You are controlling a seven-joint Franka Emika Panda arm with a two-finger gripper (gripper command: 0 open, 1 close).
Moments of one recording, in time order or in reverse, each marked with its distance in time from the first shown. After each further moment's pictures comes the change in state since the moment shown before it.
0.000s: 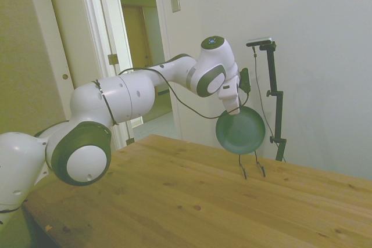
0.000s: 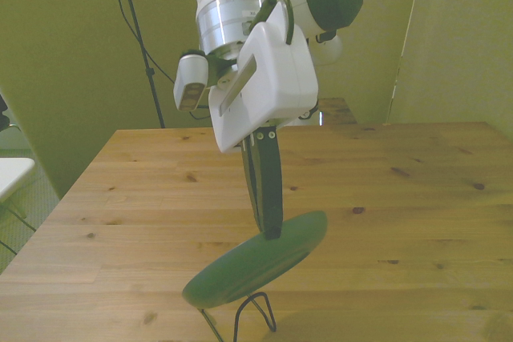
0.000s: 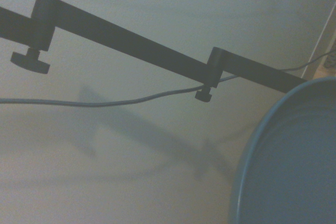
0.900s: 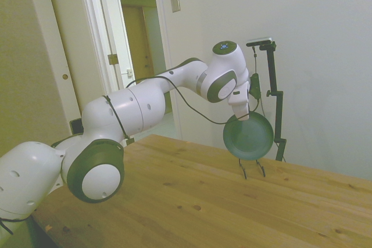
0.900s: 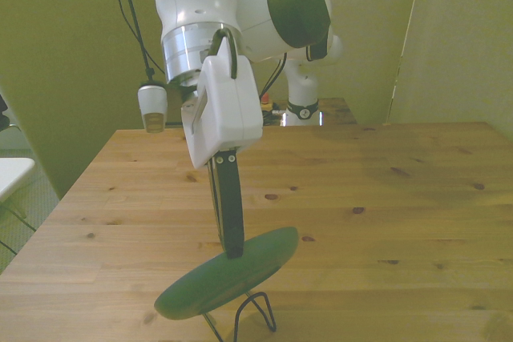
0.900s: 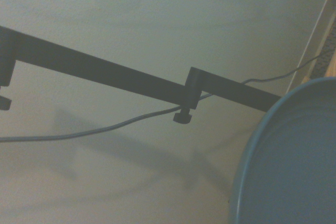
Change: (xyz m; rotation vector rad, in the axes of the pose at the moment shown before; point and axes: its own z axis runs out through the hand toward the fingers) arm 0.039 -0.006 0.010 -0.011 -0.001 0.030
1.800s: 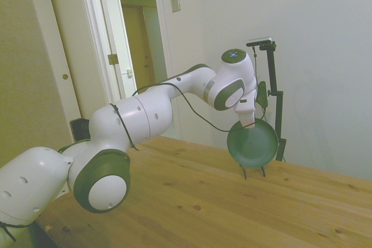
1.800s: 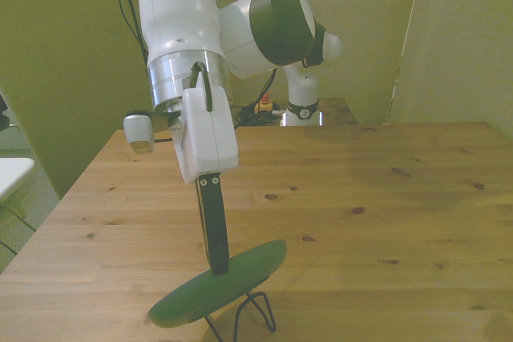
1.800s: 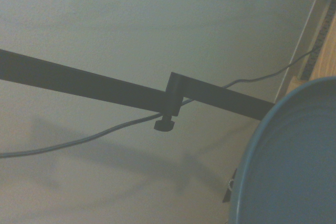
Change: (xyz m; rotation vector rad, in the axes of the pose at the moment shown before) arm 0.023 0.004 0.017 -0.013 -0.007 0.021
